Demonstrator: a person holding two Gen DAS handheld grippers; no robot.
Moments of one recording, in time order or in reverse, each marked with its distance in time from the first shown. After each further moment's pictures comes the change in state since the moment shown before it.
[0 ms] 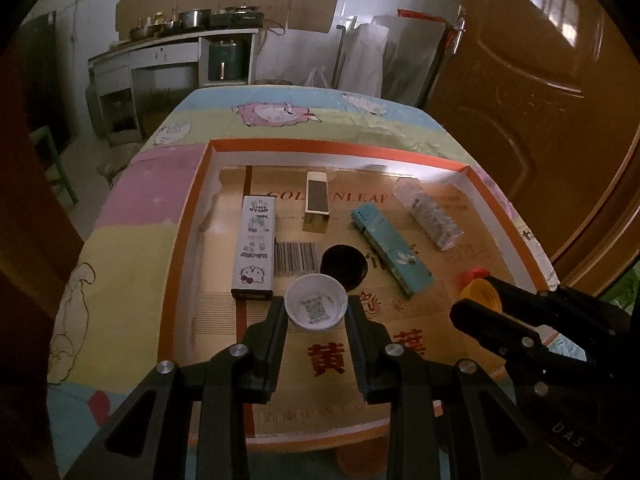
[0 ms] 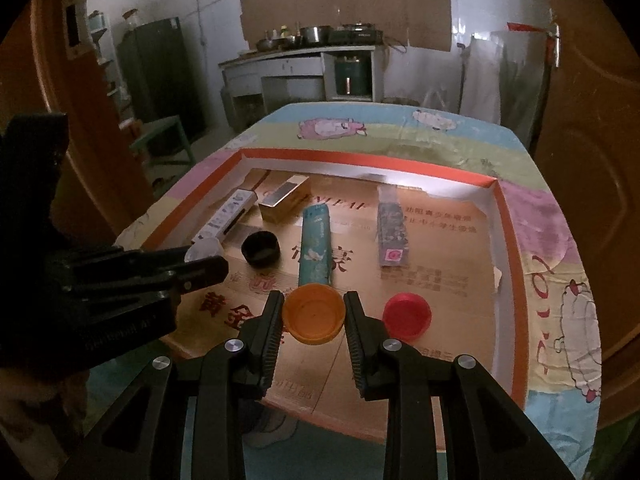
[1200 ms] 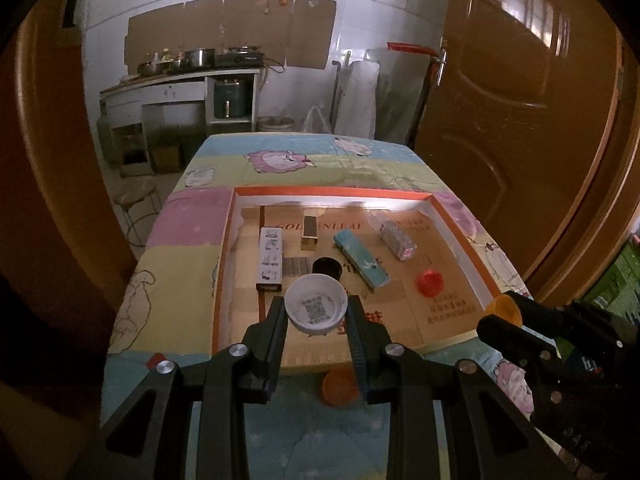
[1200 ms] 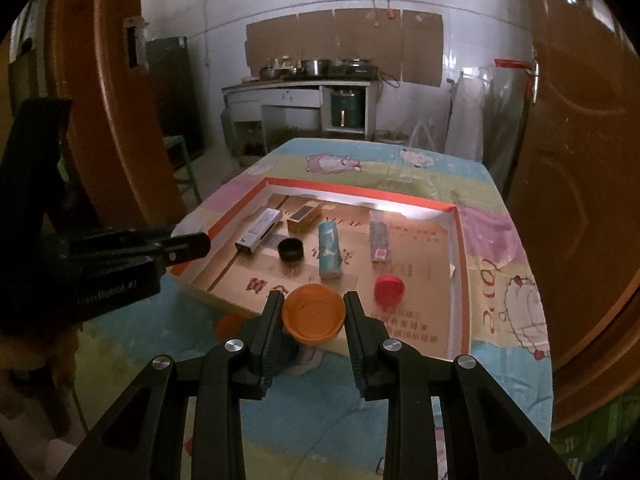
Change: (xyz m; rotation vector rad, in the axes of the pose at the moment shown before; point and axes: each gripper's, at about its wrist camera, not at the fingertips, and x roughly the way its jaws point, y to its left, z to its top) left arm -0.088 -0.016 -0.018 0.032 -0.129 0.020; right arm -0.094 0.032 -0.026 -0.034 -0.115 -0.057
